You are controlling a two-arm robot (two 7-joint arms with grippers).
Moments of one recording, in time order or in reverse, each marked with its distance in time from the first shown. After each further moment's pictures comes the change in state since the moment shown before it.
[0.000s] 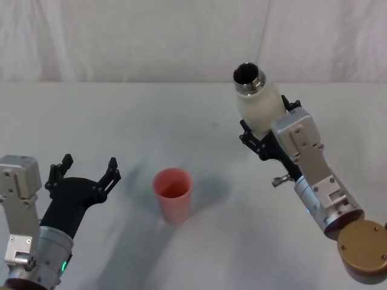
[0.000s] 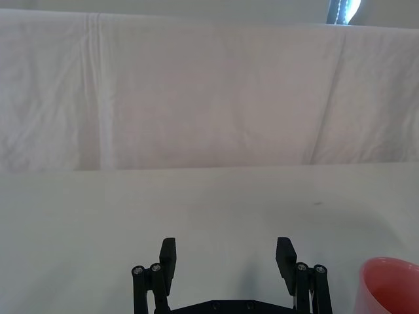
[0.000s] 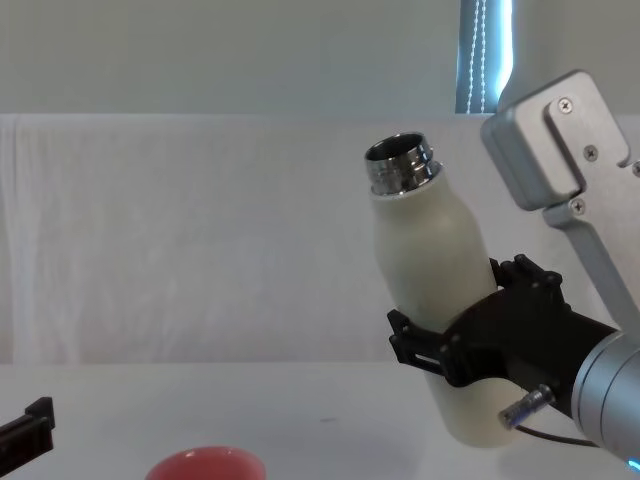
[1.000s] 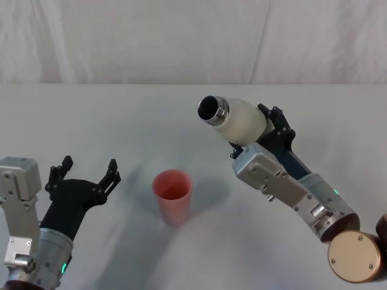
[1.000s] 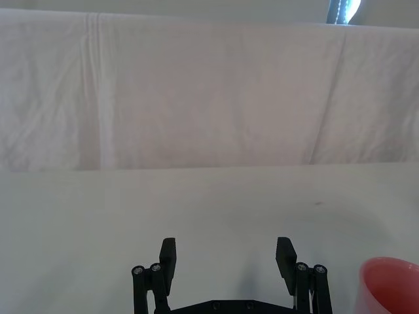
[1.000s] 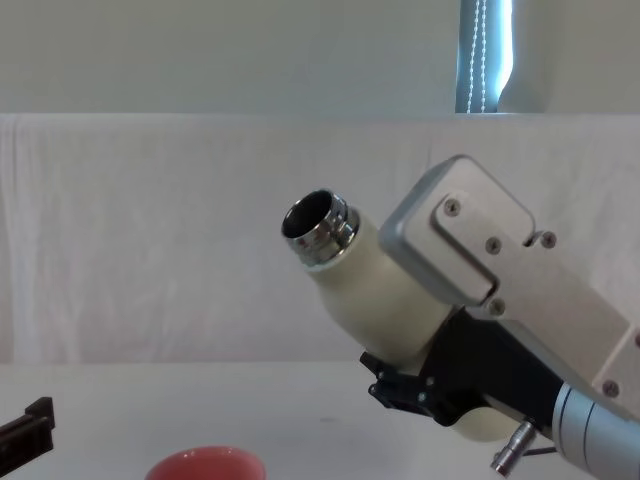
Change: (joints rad) left arm 0.000 0.000 0.000 0.000 0.000 0.000 0.000; right arm 0.040 0.093 -0.094 0.016 -0.244 -0.023 0.010
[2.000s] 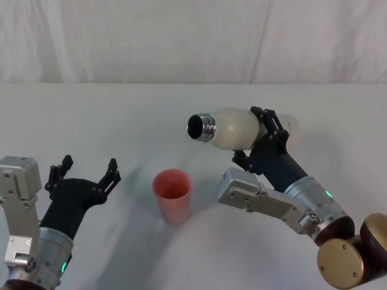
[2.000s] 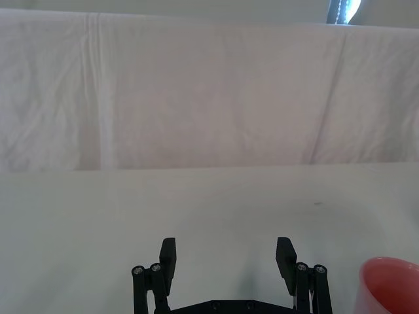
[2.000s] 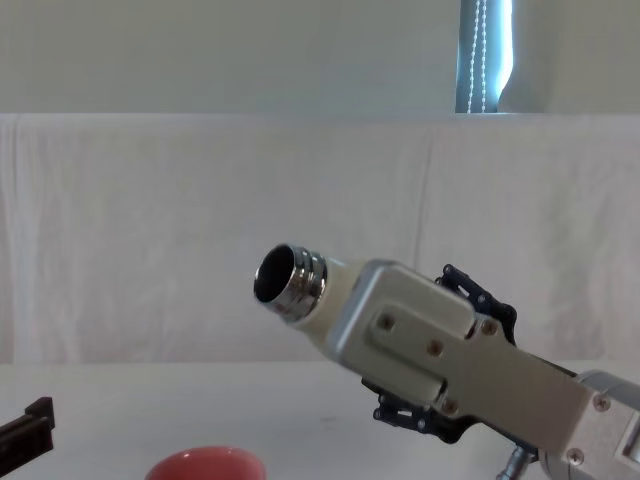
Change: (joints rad) left arm 0.000 0.000 0.000 0.000 0.000 0.000 0.000; right arm 0.039 0.038 -0.070 0.055 -0.203 -0.005 -0.090
